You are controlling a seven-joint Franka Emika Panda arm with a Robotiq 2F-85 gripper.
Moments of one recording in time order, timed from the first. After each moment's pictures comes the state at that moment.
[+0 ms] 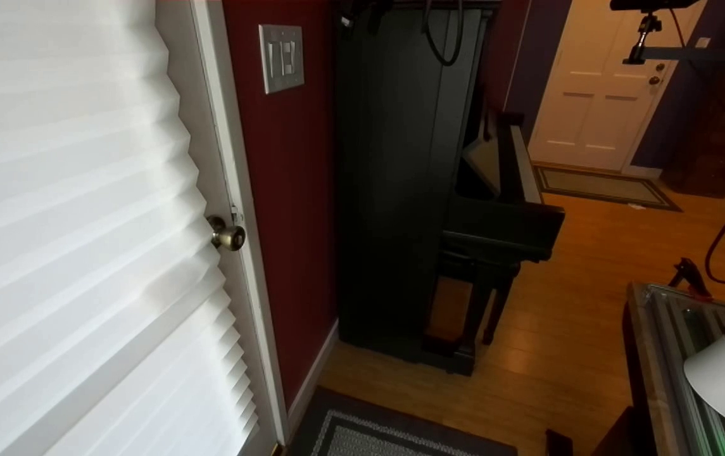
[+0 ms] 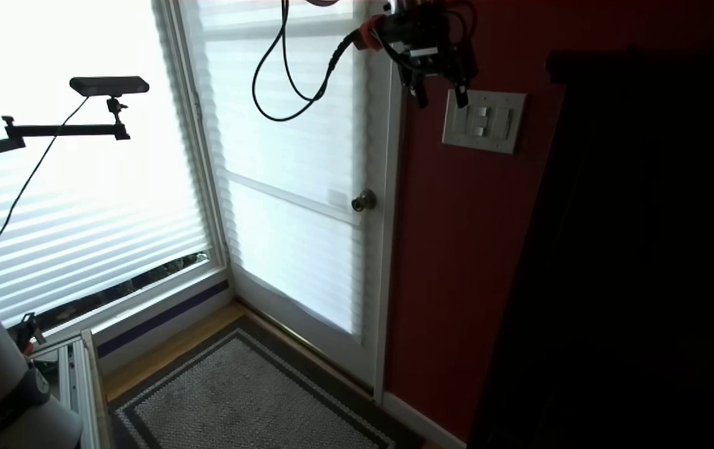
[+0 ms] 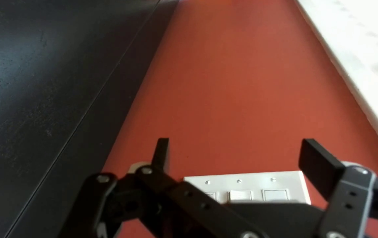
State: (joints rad) arm -0.08 0.25 -0.08 -1.46 -0.08 2.13 -0.07
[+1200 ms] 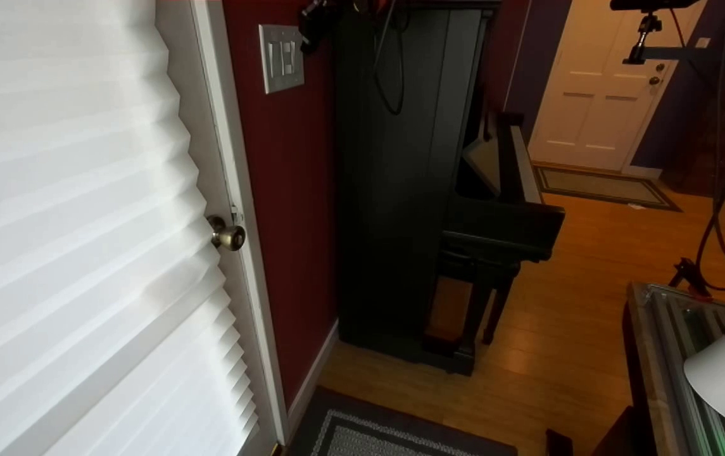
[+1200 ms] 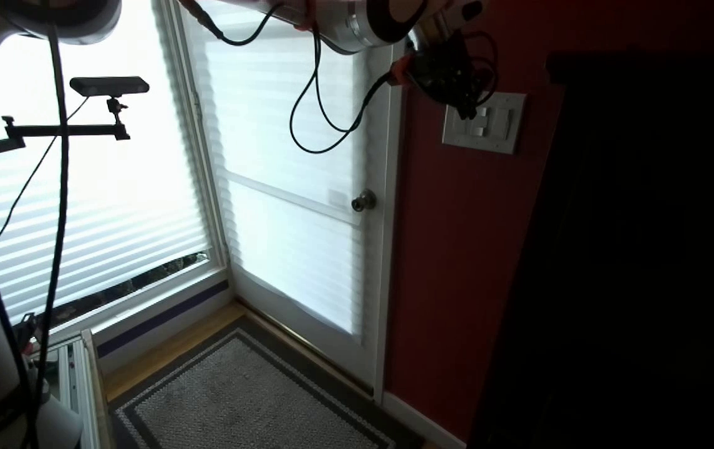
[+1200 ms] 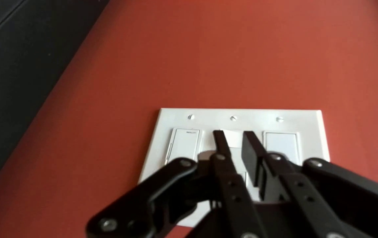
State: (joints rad) arm -0.07 0.48 -0.06 -1.29 -0.08 2.43 -0.11
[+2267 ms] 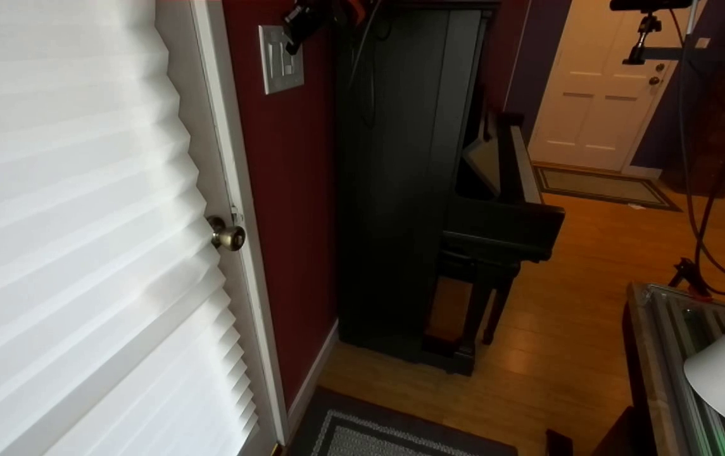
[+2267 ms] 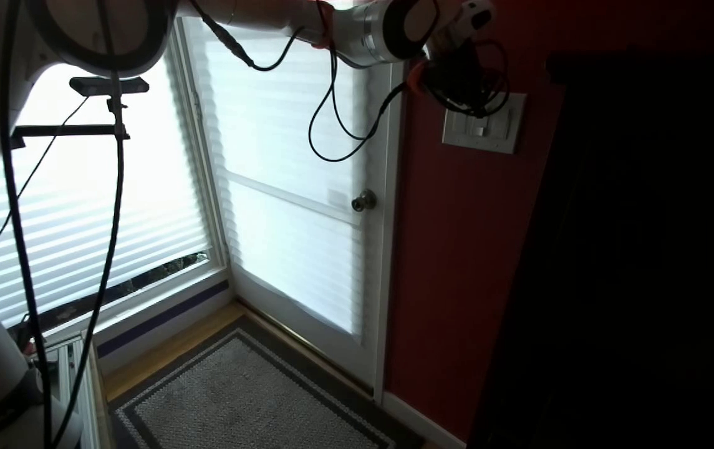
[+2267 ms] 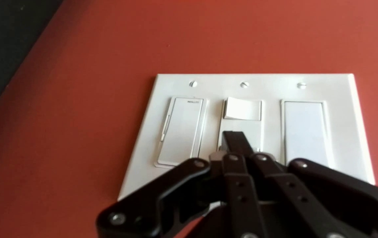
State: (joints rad) arm -0.07 0.62 -0.06 -1.12 -0.08 2.49 -0.10
